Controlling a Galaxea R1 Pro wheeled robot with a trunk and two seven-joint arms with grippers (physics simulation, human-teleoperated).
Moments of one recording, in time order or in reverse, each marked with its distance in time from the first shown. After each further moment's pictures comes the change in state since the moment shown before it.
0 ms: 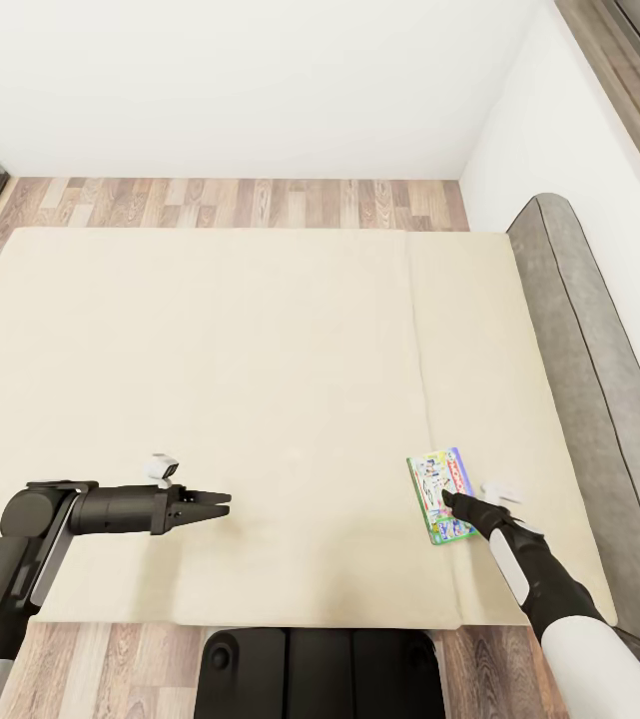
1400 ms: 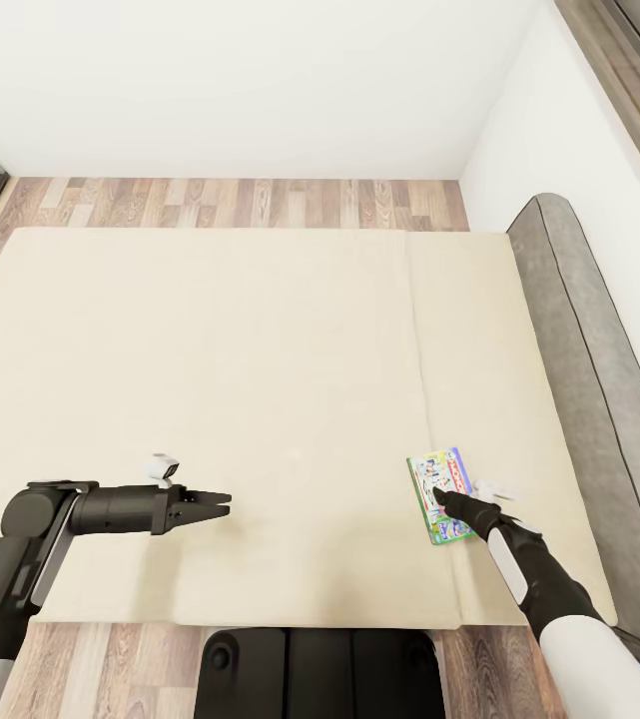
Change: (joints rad) left arm 0.000 -0.001 -0.001 0.000 -0.001 0.000 0.001; right arm -0.002 0.005 0.001 0.000 0.002 -0.003 0.085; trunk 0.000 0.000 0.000
